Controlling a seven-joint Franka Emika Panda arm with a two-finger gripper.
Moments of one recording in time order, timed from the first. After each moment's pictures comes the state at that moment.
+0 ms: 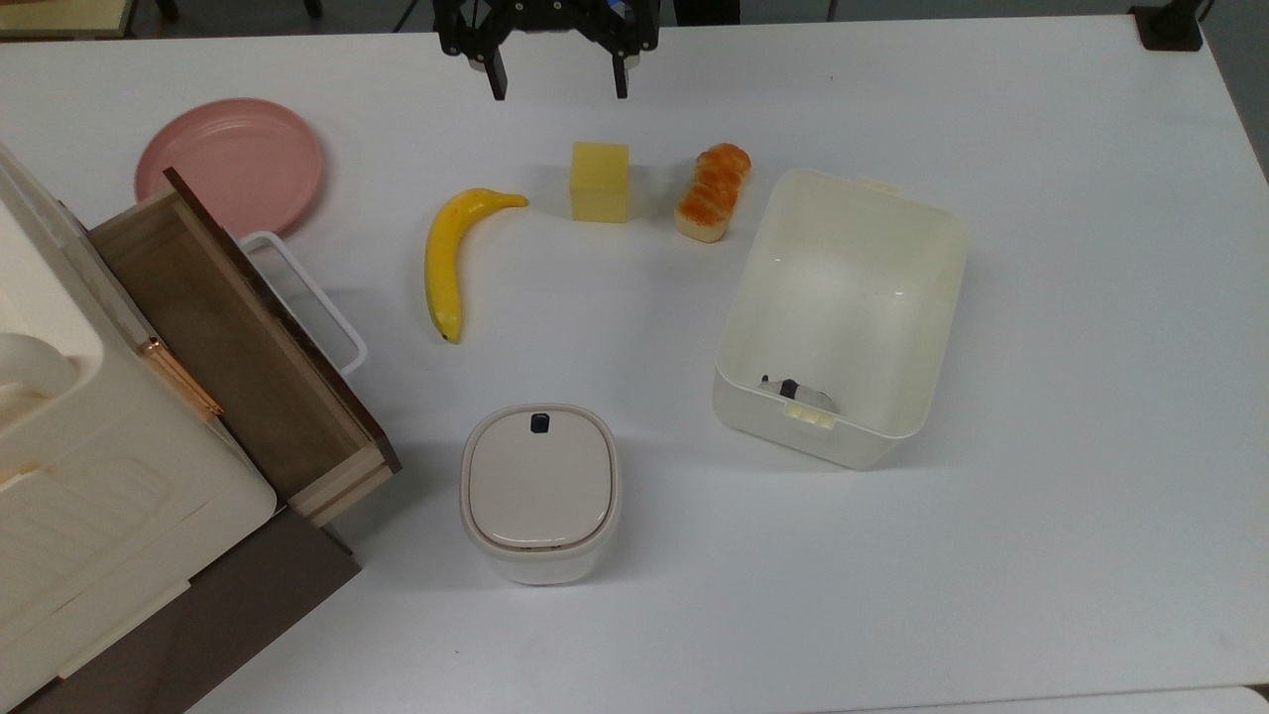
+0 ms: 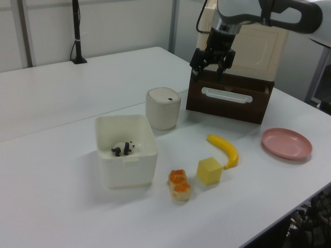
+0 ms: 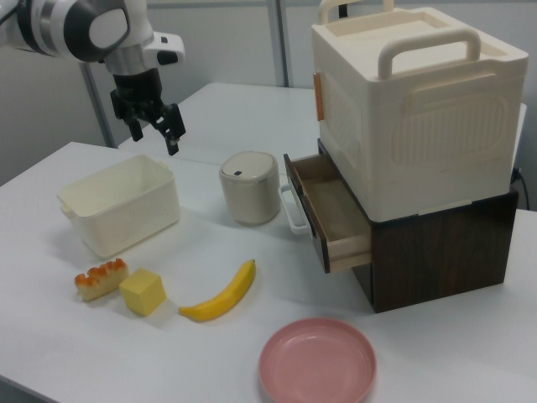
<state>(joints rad) 0.05 0.03 -0.01 -1.62 0.09 1.77 0.08</state>
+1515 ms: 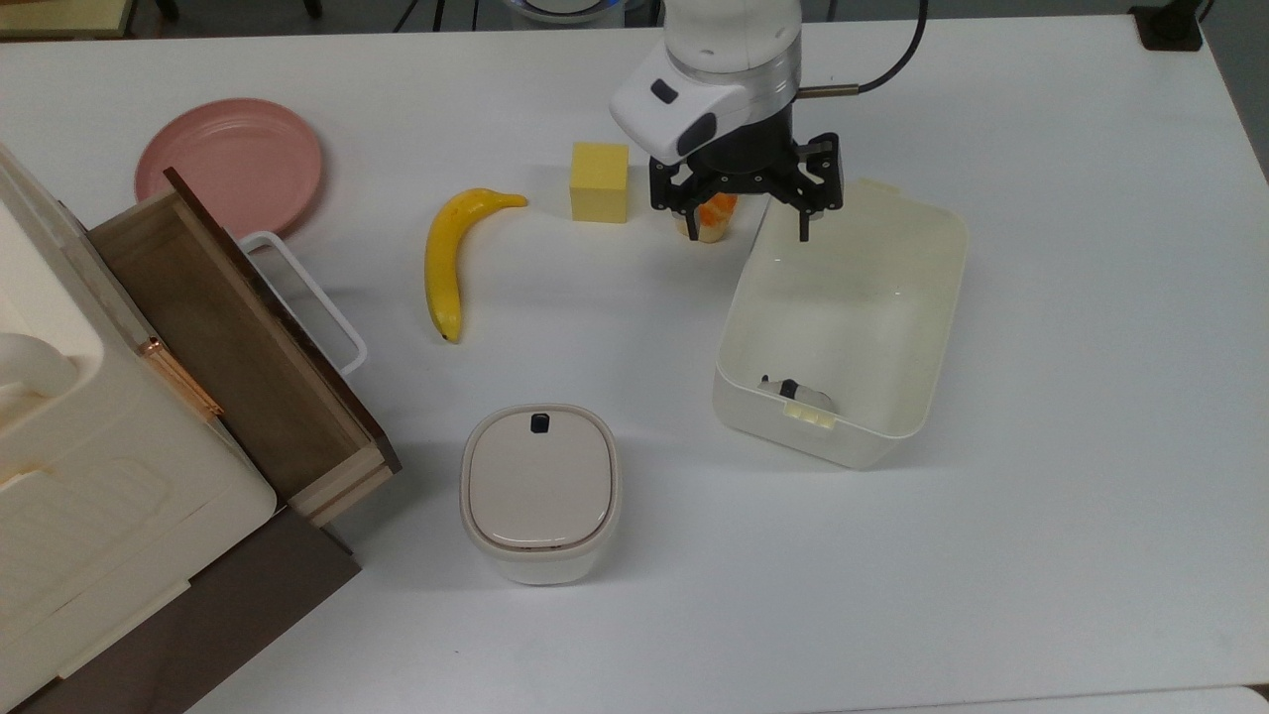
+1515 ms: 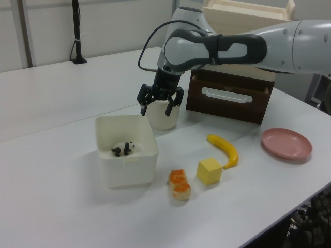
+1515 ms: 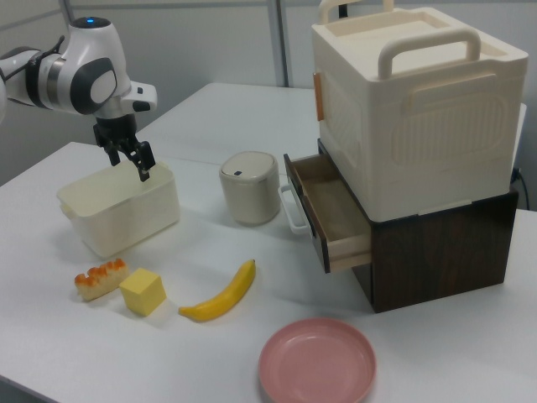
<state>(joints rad) 0.19 0.25 0.06 -1.64 0.13 2.04 0.31</state>
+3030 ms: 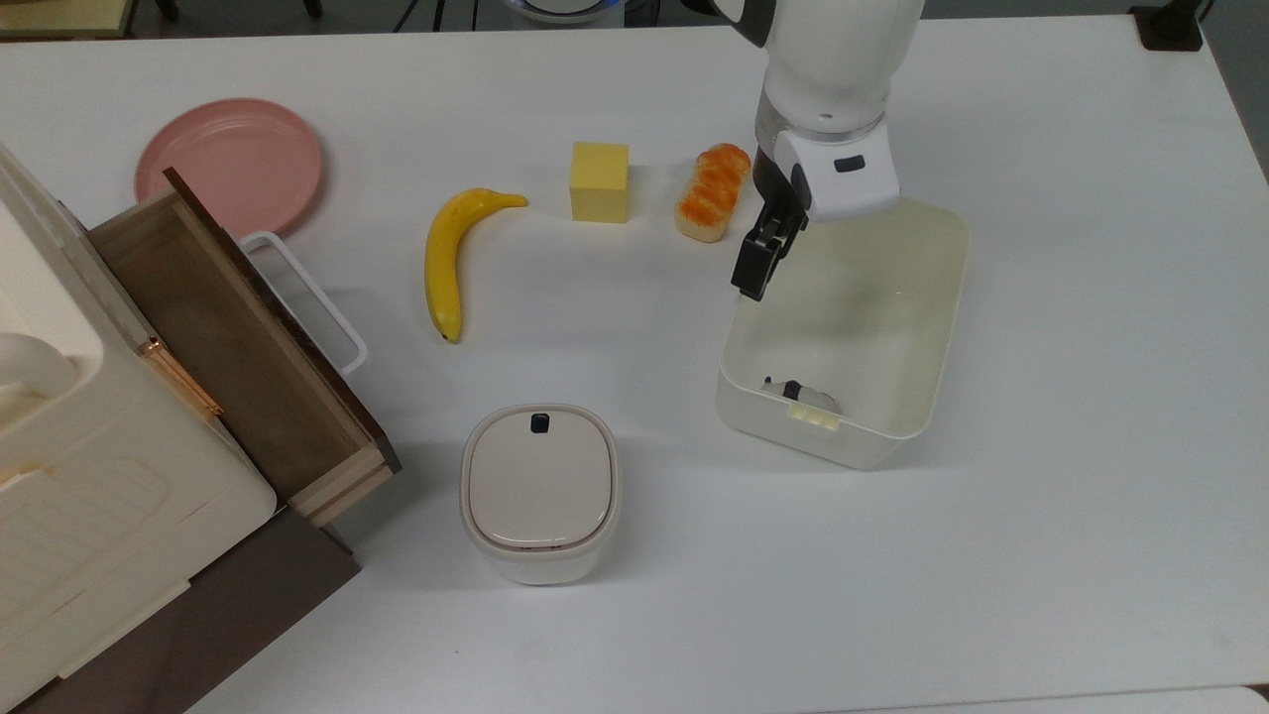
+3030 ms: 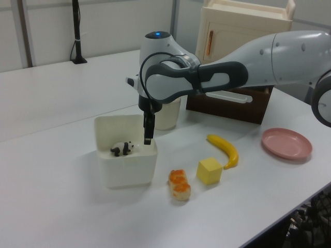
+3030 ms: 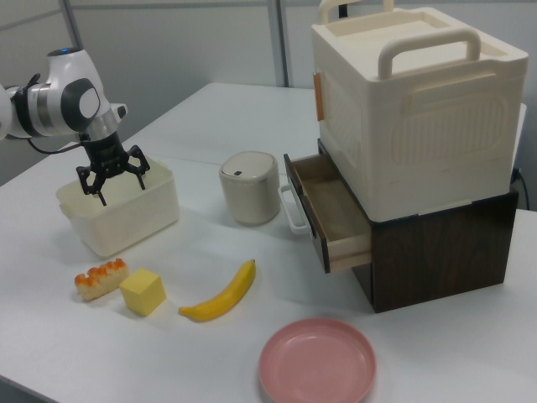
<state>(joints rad) 0.20 0.35 0.19 -1.64 -0.12 2.04 -0.62</state>
